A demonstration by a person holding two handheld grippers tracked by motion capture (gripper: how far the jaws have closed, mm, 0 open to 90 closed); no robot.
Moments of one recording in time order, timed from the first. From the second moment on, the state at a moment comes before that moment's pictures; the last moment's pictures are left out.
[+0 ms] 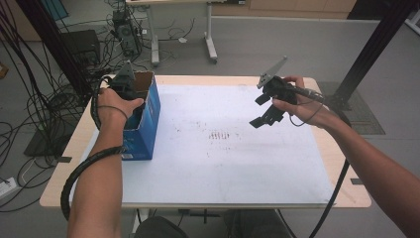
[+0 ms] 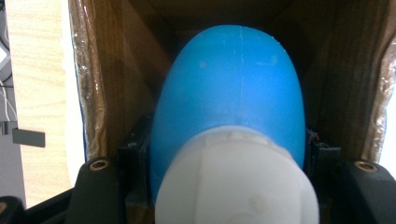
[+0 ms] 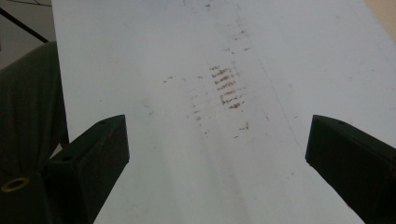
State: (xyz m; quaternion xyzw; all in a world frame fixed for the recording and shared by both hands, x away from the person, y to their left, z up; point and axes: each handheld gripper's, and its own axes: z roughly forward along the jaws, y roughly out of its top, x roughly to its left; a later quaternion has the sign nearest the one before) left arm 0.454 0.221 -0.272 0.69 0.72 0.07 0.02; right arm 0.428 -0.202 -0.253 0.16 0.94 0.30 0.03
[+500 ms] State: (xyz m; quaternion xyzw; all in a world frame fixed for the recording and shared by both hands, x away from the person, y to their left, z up) left arm 0.454 0.221 -0.272 0.69 0.72 0.07 0.02; right arm 0.428 -0.204 -0.252 0.16 0.94 0.30 0.03
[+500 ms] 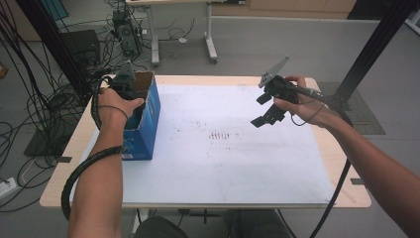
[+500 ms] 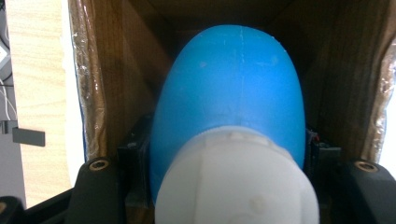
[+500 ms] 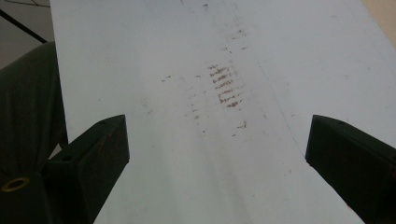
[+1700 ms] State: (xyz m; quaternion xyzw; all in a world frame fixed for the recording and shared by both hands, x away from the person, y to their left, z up) left arm 0.453 0.221 -0.272 0.69 0.72 0.07 0.02; right arm 0.430 -0.207 -0.252 0.16 0.94 0.30 0.04
